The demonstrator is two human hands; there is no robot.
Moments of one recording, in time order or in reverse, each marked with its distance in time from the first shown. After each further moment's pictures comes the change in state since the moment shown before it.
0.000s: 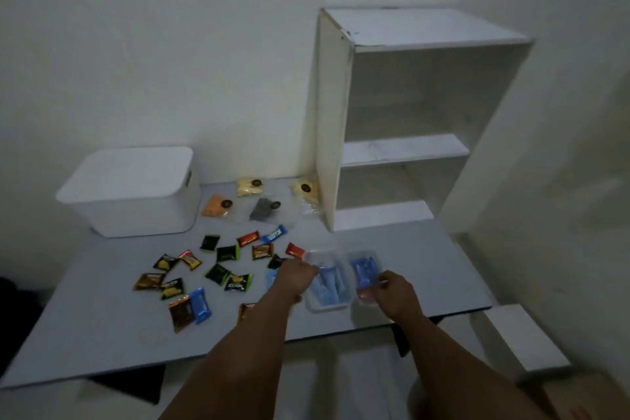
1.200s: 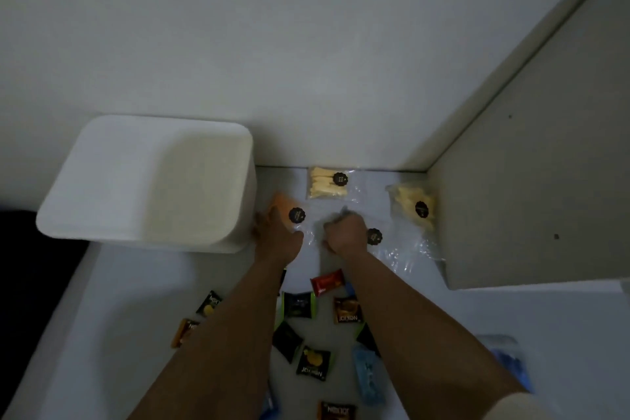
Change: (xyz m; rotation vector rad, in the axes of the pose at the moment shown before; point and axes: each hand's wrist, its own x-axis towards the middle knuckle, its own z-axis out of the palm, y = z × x) left_hand 0.369 -0.044 -0.248 0.336 0.274 -0.067; right_hand 0.312 -0.308 0.308 0.084 -0.179 0.124
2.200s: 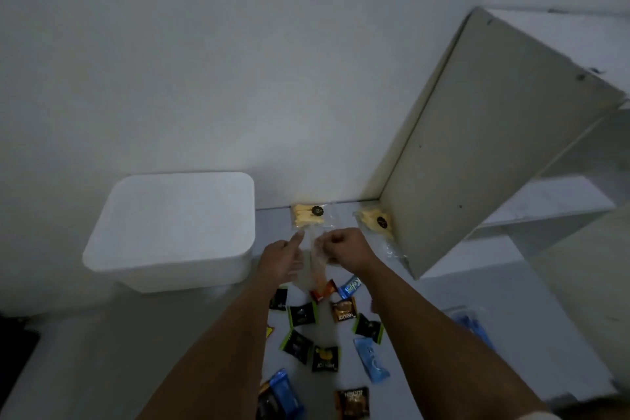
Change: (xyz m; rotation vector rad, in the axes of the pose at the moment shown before) left_hand -0.121 0.021 -0.096 -0.694 -0.352 0.016; right_hand -0.167 -0.045 -0.074 0.246 -0.037 -0.327
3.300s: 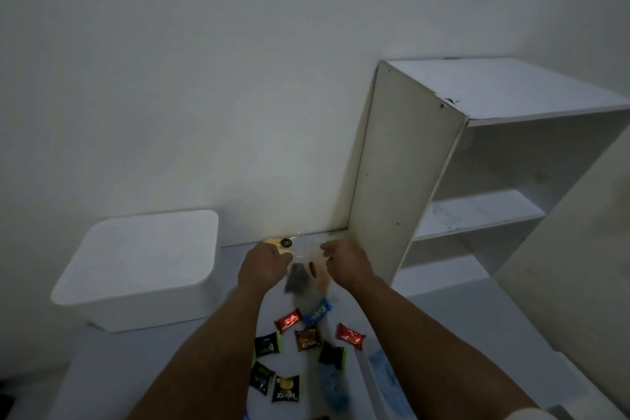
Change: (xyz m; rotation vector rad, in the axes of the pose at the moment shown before) left_hand -0.052 0.051 0.068 0.648 0.194 0.424; right_hand -0.039 0.000 -0.104 -0.676 0.134 -0.257
